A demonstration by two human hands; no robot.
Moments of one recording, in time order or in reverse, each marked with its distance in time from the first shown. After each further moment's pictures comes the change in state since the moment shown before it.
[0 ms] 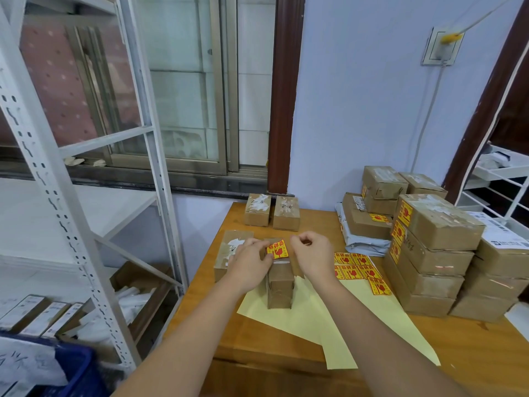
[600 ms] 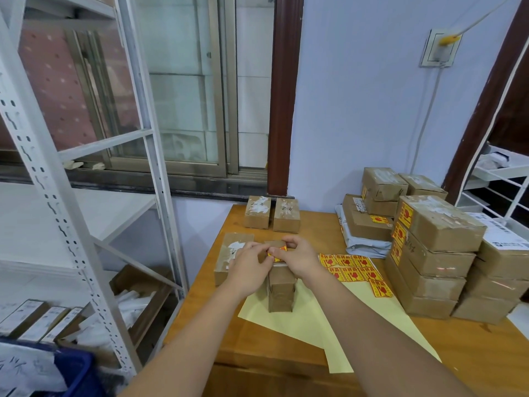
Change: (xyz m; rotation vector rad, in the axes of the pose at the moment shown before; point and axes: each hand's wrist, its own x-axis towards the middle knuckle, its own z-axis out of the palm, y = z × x) left_hand 0.000 -0.005 0.003 -0.086 0.017 -0.002; right_hand 0.020 0.012 0.029 0.072 -0.307 0.212
